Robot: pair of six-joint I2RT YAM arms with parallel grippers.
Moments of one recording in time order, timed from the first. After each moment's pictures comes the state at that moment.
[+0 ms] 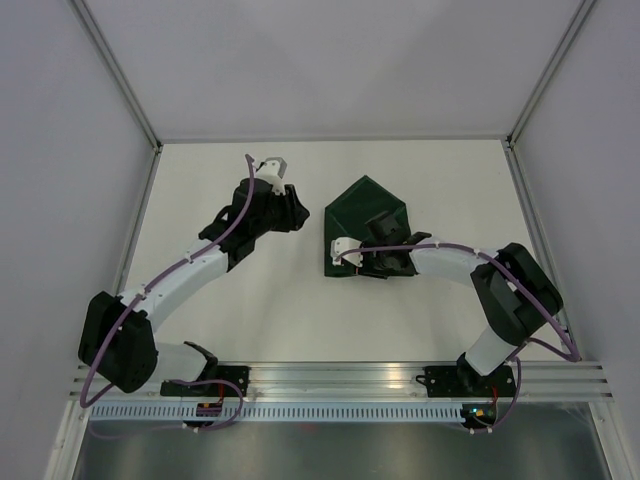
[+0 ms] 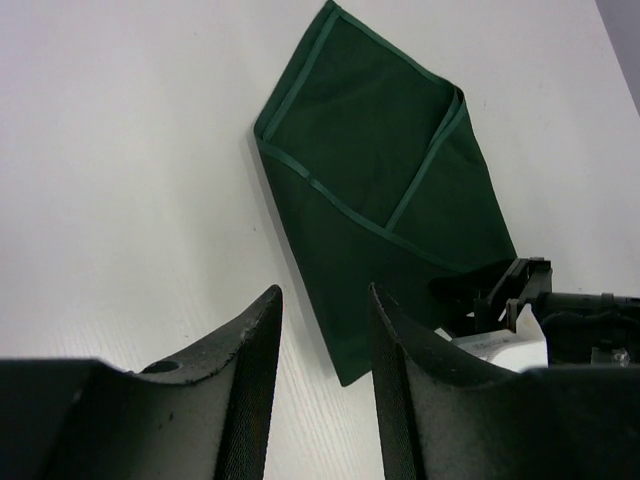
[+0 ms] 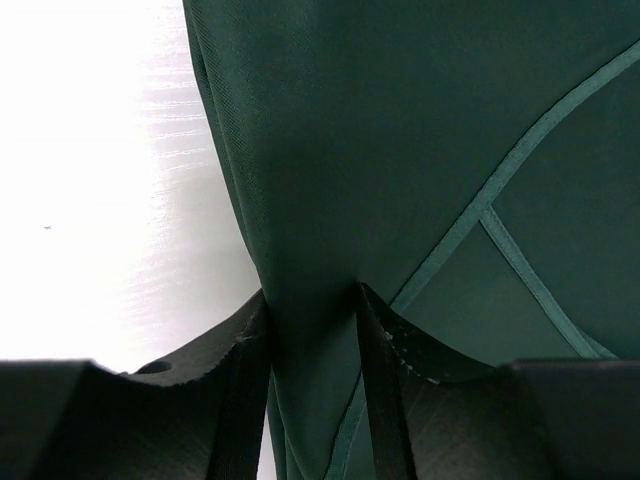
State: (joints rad) left arm -0.52 1.34 0.97 -0.07 0.02 -0.40; right arm 0.61 1.65 0.87 -0.25 -0.21 -0.89
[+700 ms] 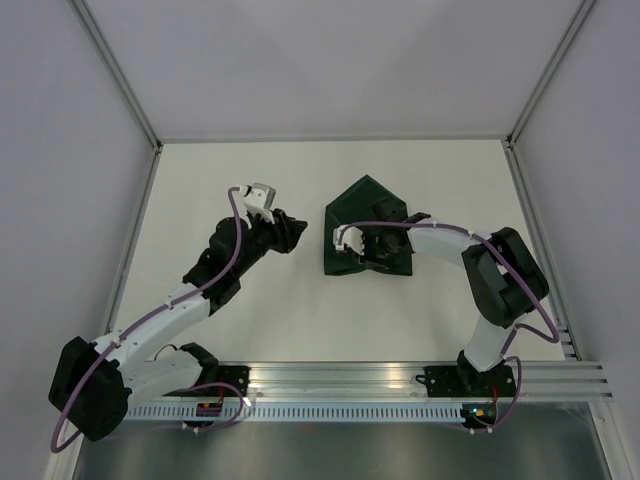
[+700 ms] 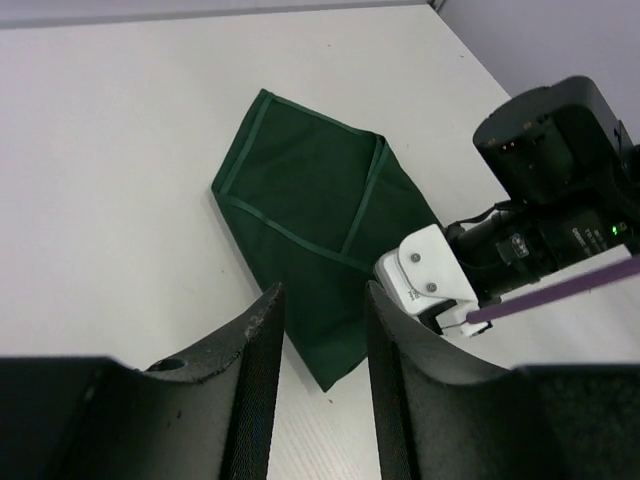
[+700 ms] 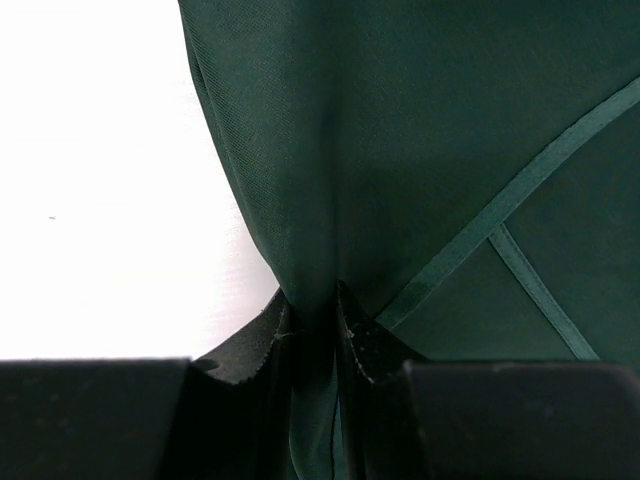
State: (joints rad) left arm -0.57 1.05 0.67 0.24 0.05 -0.32; right arm 0.52 1.76 1.02 -0.40 -0.36 -0.92
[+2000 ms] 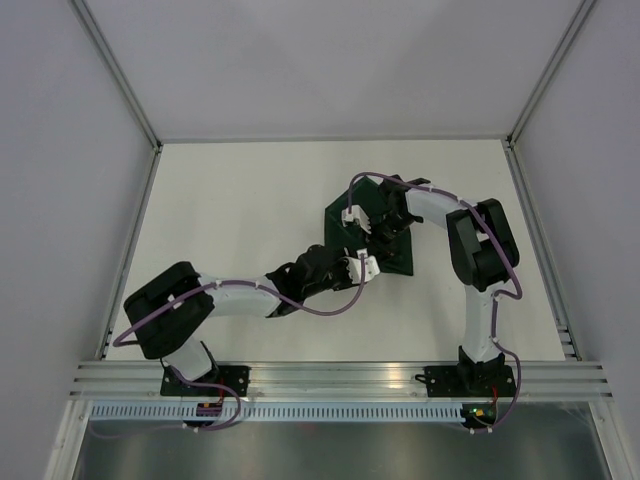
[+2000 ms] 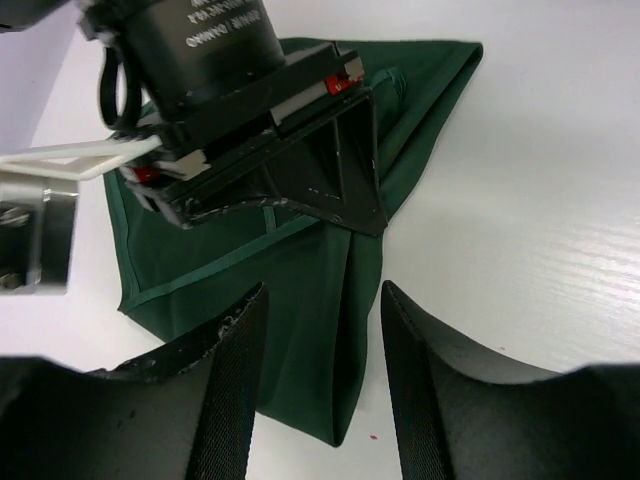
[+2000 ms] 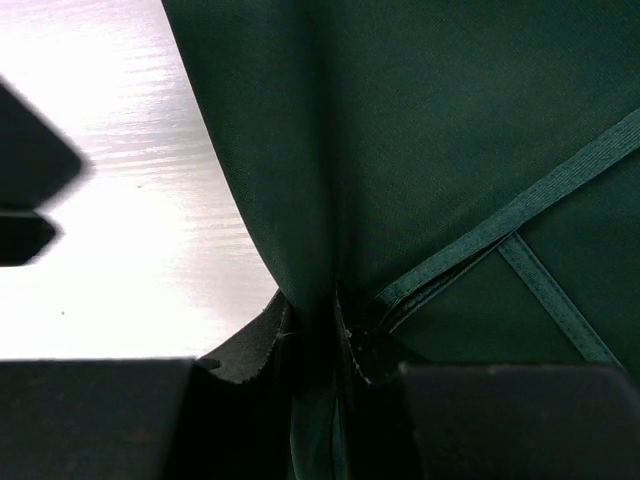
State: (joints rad) left arm -0.98 1.58 0.69 0.54 -0.02 0.51; right arm 0.36 2.08 1.43 -0.92 -0.70 -1.05
